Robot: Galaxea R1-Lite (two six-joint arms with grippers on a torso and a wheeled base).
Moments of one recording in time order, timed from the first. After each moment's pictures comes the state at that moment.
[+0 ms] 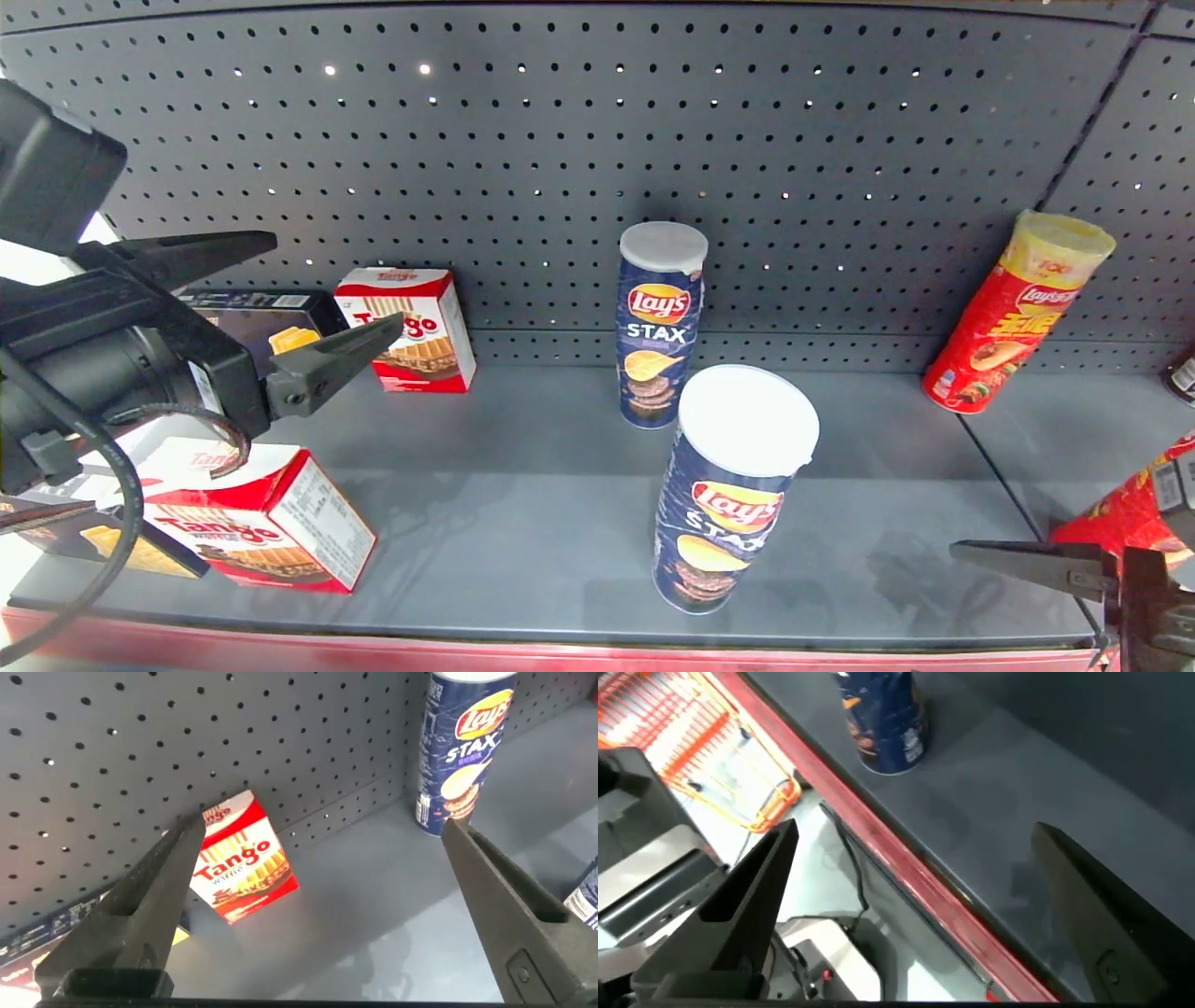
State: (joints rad) left arm -0.39 1.19 -0.75 -0.45 -0.05 0.29; right arm 0.71 1.03 -0.45 -0.21 0.11 -0.04
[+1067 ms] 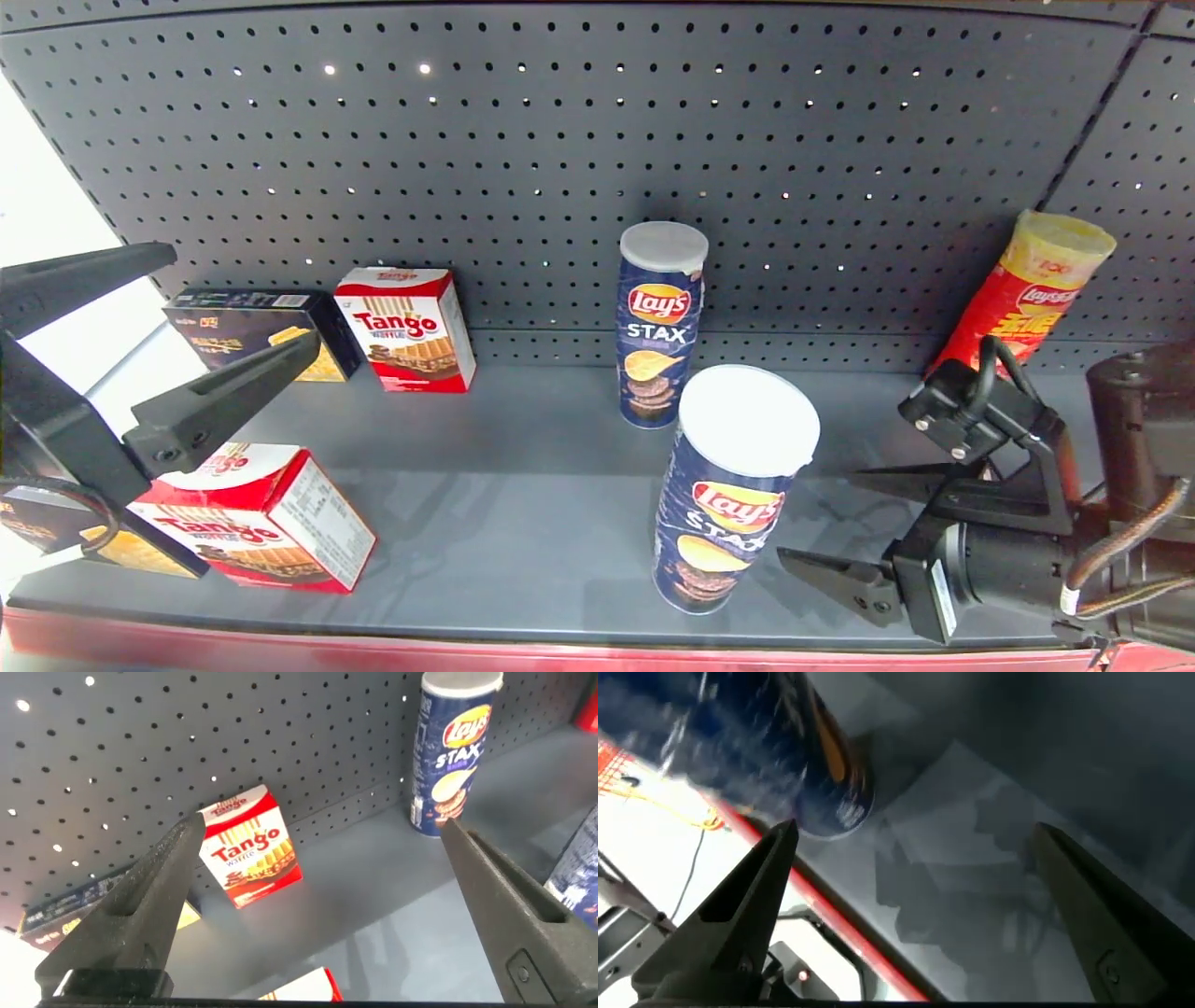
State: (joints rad) left arm -0.38 1.02 -0.65 -0.45 -0.05 0.25; right arm 0.71 1.37 -0.69 -0.21 -0.02 -0.04
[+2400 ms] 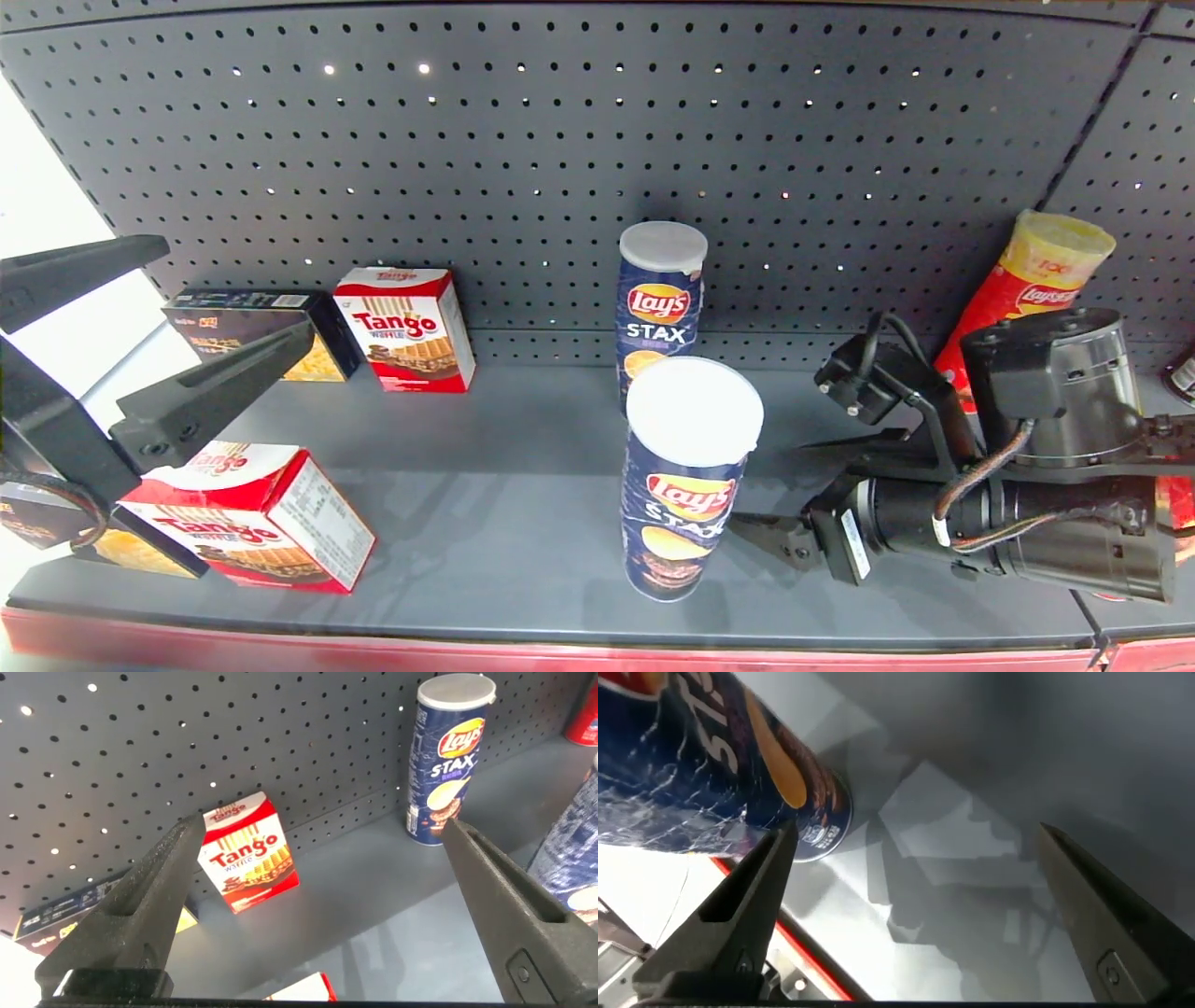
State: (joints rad) left arm -0.38 1.01 -0.65 -0.45 -0.05 0.24; right arm 0.72 1.52 -0.82 -0.21 -0.02 -0.04
